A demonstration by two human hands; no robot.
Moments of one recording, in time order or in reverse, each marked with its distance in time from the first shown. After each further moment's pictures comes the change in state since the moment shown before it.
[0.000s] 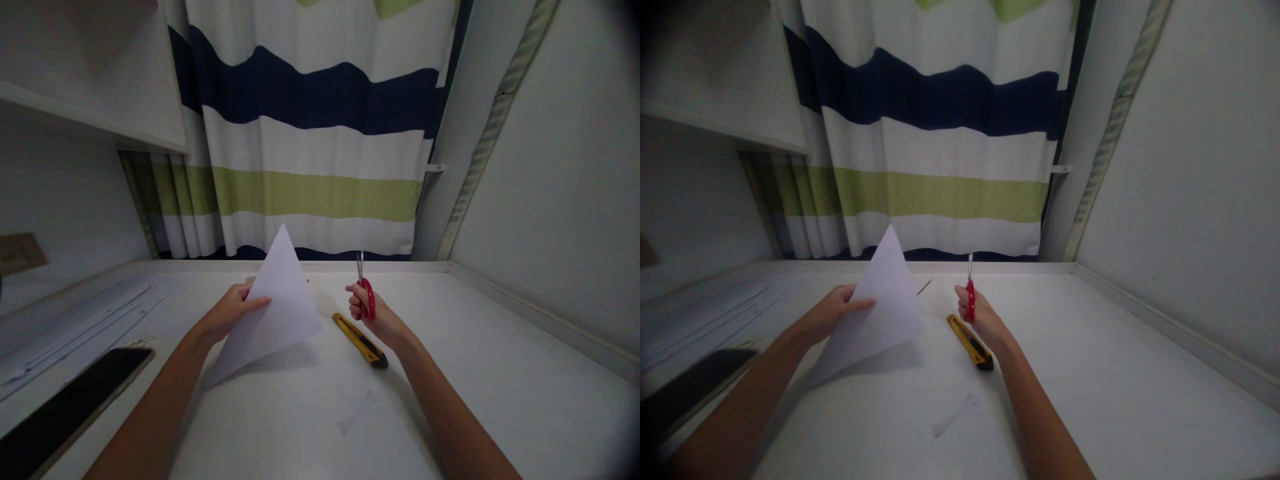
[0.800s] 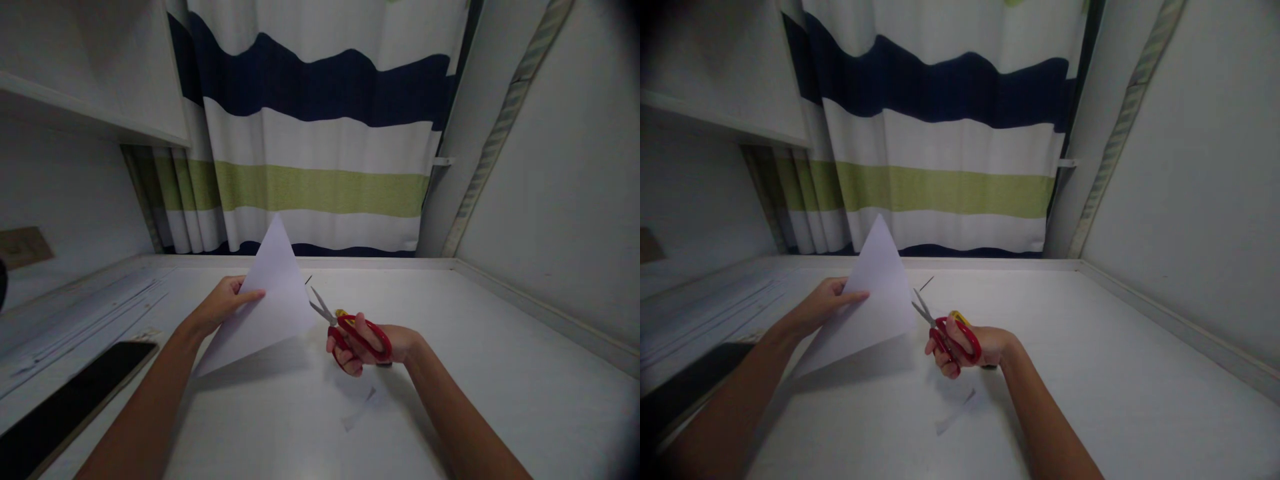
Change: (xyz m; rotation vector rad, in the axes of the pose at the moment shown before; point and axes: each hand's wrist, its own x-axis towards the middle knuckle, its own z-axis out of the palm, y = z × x) left_hand -0.004 0.003 -0.012 0.097 0.071 0.023; right_hand -0.028 0.000 0.015 0.079 -0.751 0.351
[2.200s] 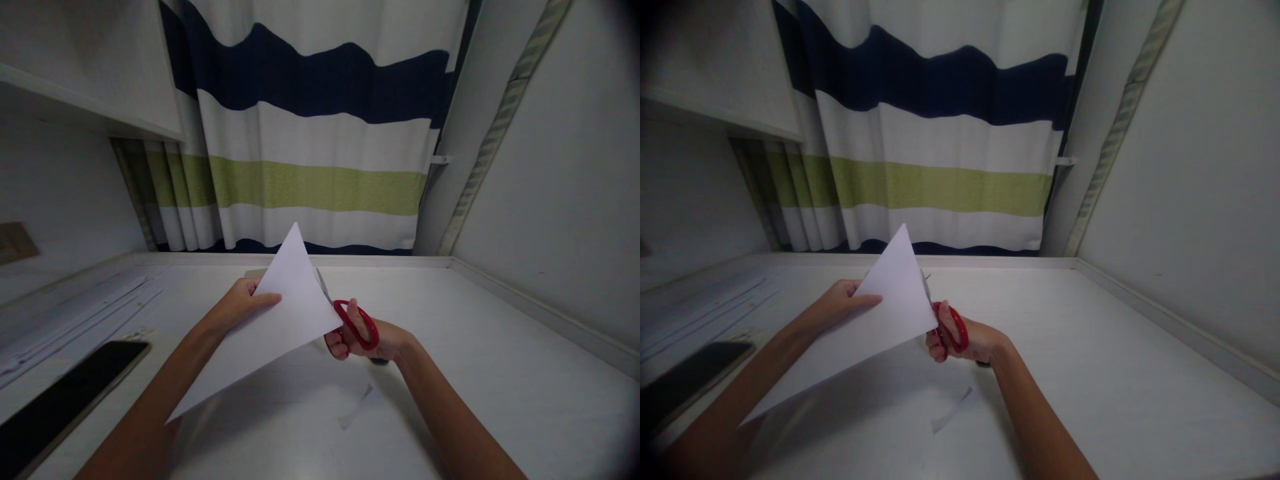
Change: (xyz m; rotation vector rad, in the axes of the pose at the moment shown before) left_hand -0.001 0.014 0.032 0.044 -0.014 -0.081; right_hand 0.010 -0.007 0.009 0.126 0.113 -0.080
